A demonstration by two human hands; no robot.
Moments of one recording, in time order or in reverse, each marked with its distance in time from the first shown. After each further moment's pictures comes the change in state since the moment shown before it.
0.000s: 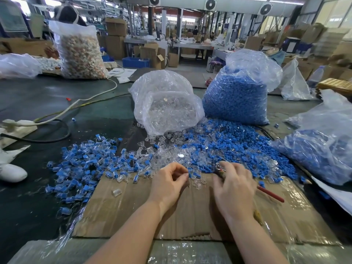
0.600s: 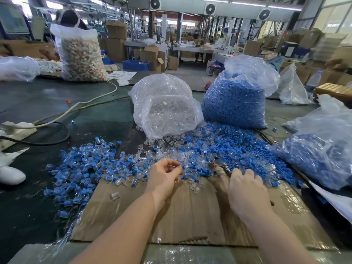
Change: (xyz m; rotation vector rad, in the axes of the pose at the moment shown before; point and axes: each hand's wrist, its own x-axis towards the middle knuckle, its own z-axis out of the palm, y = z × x) left_hand 0.013 0.016 -0.008 -0.312 0.063 -0.214; right_hand 0.020 0.008 -0.033 -0.438 -0.353 -0.011
